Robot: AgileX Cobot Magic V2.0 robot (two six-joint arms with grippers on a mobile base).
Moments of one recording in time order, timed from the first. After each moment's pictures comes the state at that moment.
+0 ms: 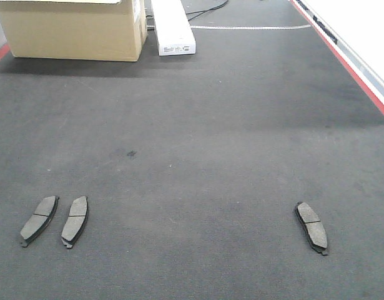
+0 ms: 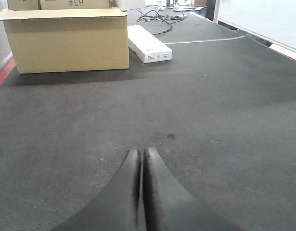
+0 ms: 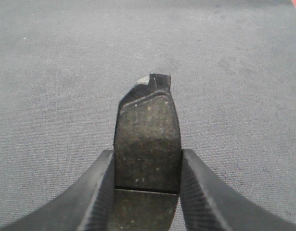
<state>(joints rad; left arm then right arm) -0.25 0.26 -0.61 0.15 0.64 -0.14 0.01 0.20 -0.43 0.10 0.86 -0.07</state>
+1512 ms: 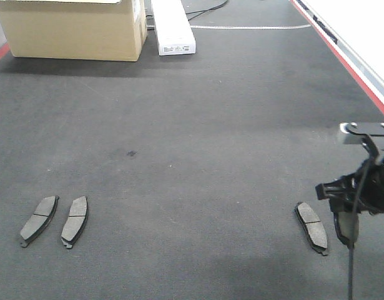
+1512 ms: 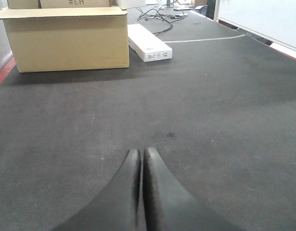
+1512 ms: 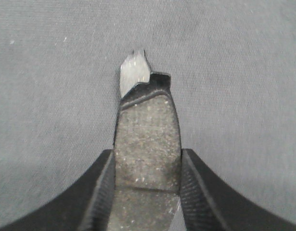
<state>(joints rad) -0.25 0.26 -0.61 0.15 0.65 -0.14 0.03 1.46 -0.98 0.12 0.80 -0.12</state>
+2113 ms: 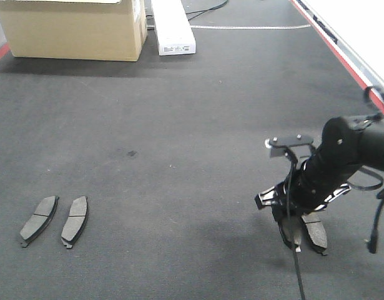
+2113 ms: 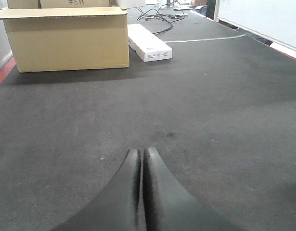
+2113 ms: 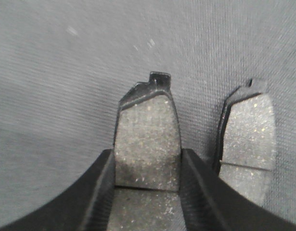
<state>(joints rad) -0.25 0.26 -0.61 0.15 0.65 -0.14 0.22 1.77 -1.13 0.11 0.80 -0.08</state>
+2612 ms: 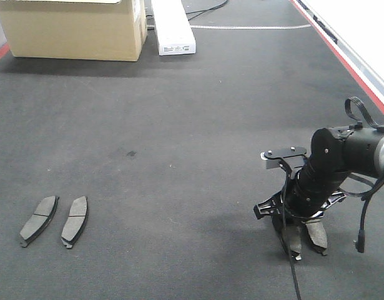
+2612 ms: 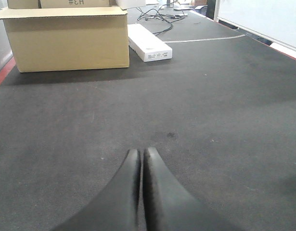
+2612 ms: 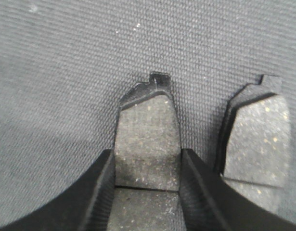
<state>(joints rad) -0.25 0.26 -0.61 0.15 0.65 -0.14 0.22 1.84 -1.14 0.08 0.79 -0.08</state>
